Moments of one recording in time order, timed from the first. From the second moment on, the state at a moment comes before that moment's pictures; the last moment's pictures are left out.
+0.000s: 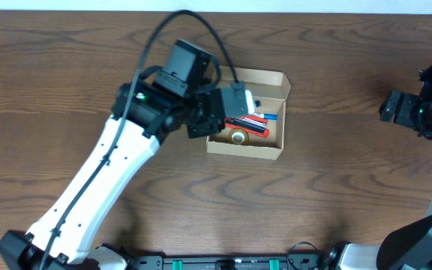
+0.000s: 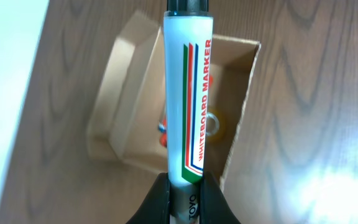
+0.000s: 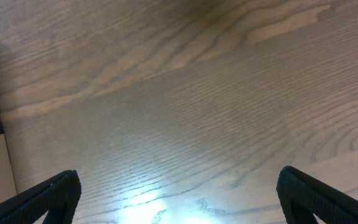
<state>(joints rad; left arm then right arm) -0.56 1.55 1.58 -0.99 0.30 0.88 -0.47 1.54 1.39 -0.98 -0.10 -0.11</state>
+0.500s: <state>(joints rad) -0.59 1.83 1.63 -0.92 0.24 0.96 -0.47 1.54 1.39 -0.98 -0.10 -0.11</state>
